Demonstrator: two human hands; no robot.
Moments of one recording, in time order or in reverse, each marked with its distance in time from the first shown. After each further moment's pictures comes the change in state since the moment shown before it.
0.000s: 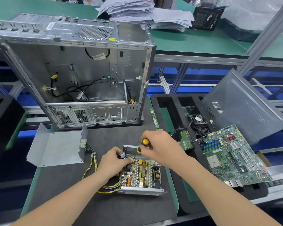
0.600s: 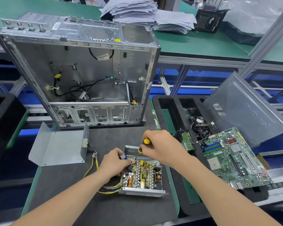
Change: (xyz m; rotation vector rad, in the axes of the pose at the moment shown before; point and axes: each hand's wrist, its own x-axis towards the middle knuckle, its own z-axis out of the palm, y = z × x) left_hand 0.007 -0.001 -0.002 0.017 -0.052 -0.020; right_hand 0.007 -0.005 -0.005 -0.040 -0.032 0.014
